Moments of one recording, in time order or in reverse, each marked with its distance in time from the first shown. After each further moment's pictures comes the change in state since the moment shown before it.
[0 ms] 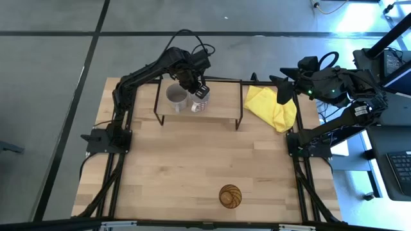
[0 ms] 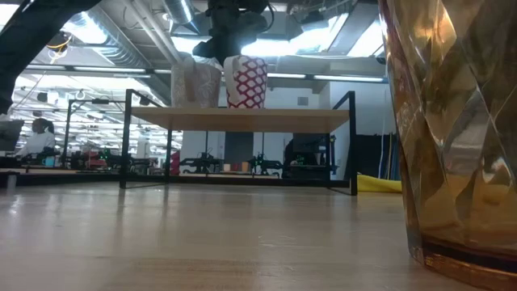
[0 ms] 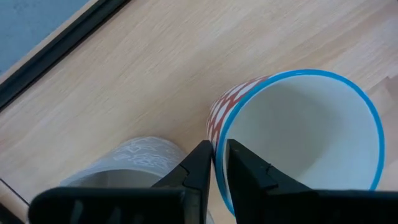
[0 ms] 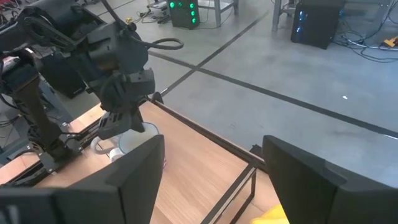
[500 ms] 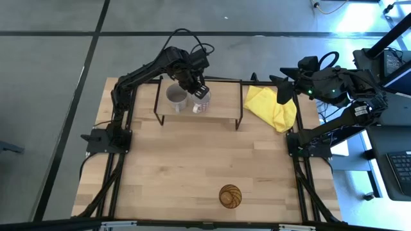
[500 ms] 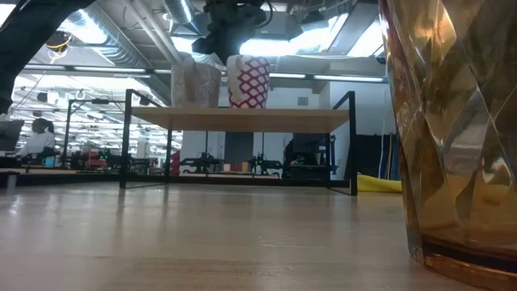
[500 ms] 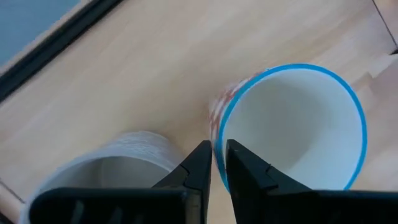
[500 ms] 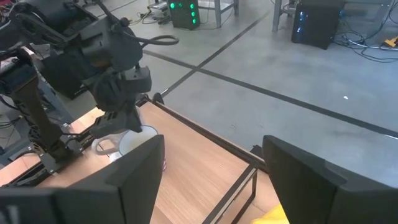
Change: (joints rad) left arm -0.006 -0.022 0.002 0.000 0.023 -0.010; right arm 0.000 0.000 0.000 0.004 0.000 0.000
